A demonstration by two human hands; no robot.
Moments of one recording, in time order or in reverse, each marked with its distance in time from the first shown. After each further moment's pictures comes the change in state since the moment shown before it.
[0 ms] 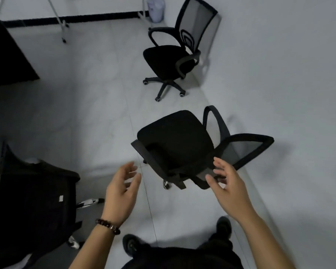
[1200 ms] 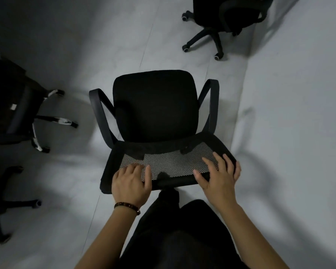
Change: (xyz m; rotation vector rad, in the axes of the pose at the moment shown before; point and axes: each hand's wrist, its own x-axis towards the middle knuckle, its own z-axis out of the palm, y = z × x) left_hand 0.083 0.051 0.384 0.732 0.147 -0.538; right_hand 0.308 0.215 -0.165 -0.874 -0.395 -0.395
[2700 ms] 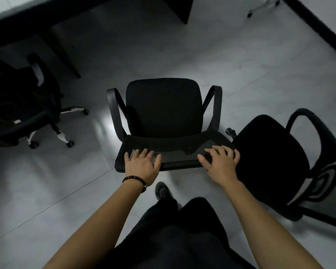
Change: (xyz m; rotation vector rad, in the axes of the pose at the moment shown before) left_hand 0.587 0.207 -0.183 -0.211 -0.128 -0.542; right_hand 0.789 -0.136 -0.202 -0.296 -0.161 -0.691
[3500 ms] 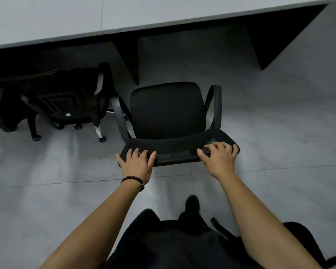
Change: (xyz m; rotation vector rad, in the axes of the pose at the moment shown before) left_hand 0.178 -0.002 -0.152 -0.210 0.137 -0.597; right_hand 0.347 -0.126 -0.107 -0.104 -0.088 -0.466
